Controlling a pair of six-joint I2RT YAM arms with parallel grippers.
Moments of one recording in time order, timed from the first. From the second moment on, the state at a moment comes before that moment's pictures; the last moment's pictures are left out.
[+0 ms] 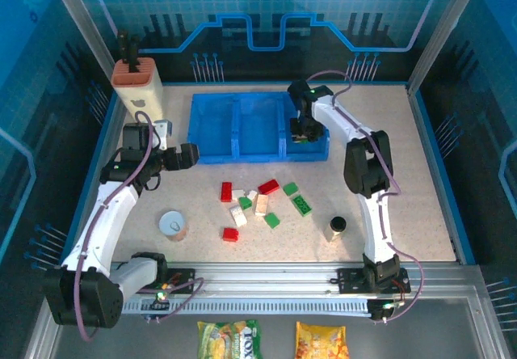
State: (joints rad) left arm 0.00 1.07 0.93 -0.63 0.22 -0.19; right arm 0.37 2.27 2.03 -1.15 0.07 0.39
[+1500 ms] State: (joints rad) left arm 0.00 1.07 0.92 -0.63 0.21 -0.19; right arm 0.38 2.33 2.26 -1.29 0.10 0.35
